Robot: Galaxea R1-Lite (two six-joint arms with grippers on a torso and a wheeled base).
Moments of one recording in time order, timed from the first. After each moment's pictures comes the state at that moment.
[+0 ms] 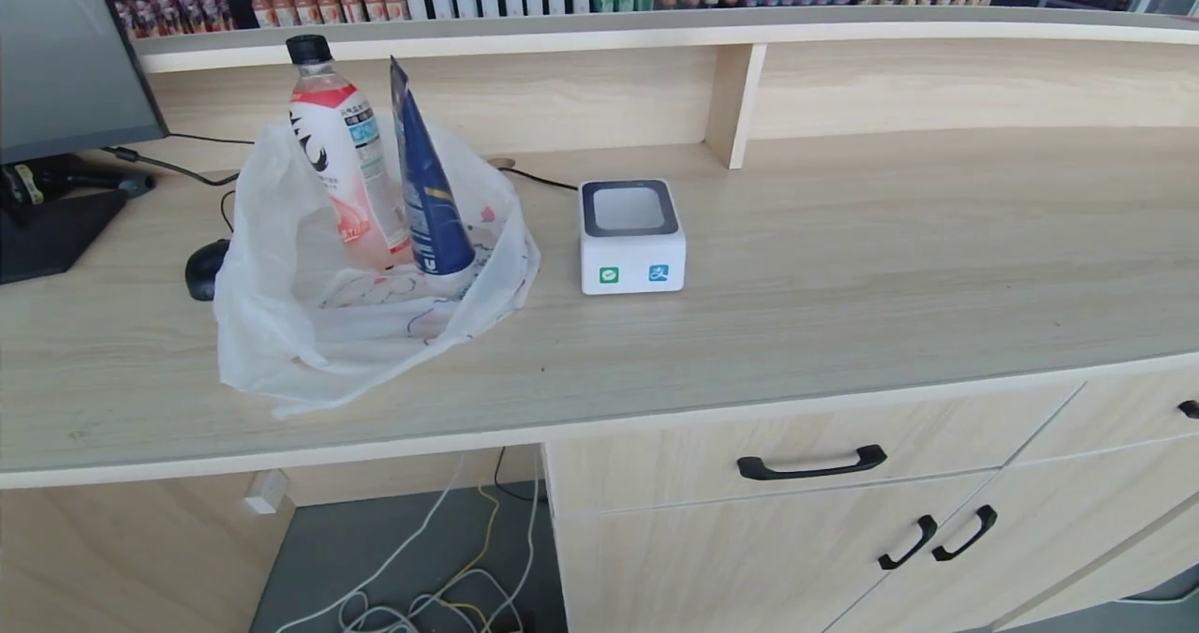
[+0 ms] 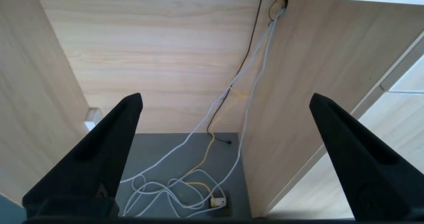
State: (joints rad) left arm 0.00 0.00 0.00 0.00 0.00 -0.03; right arm 0.00 0.00 0.00 0.00 0.00 0.00
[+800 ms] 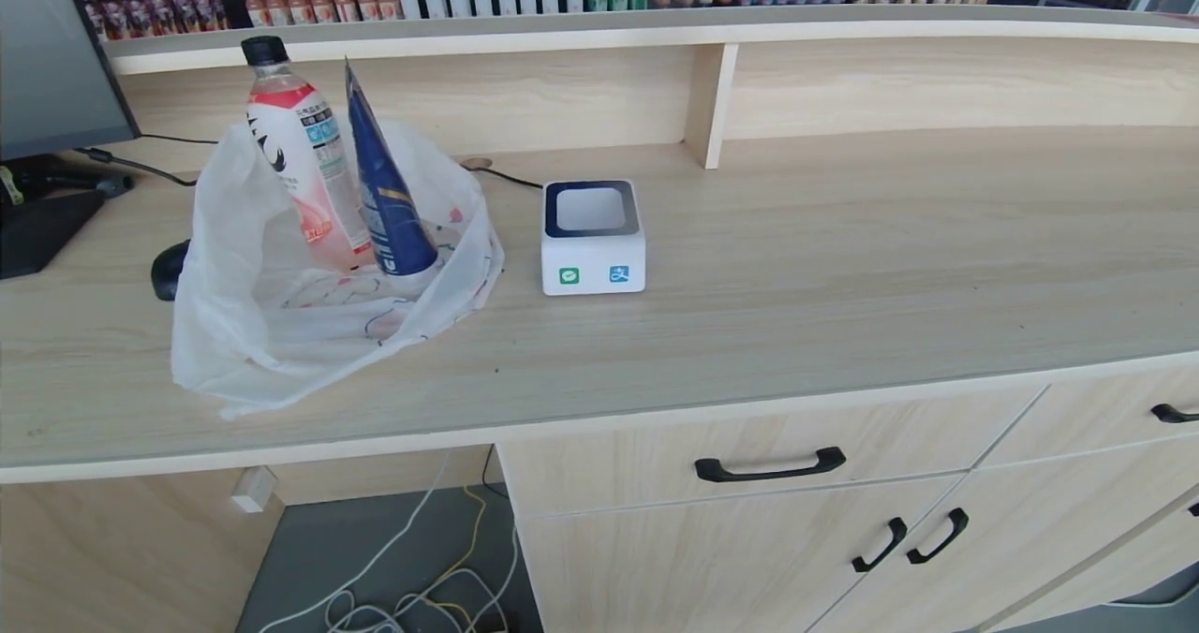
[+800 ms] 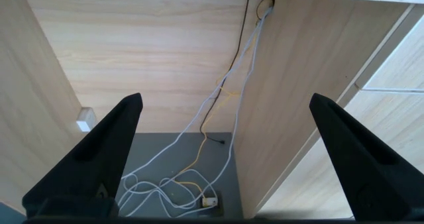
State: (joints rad) left arm 0.00 0.00 0.00 0.00 0.00 -0.03; right arm 0.00 0.00 0.00 0.00 0.00 0.00
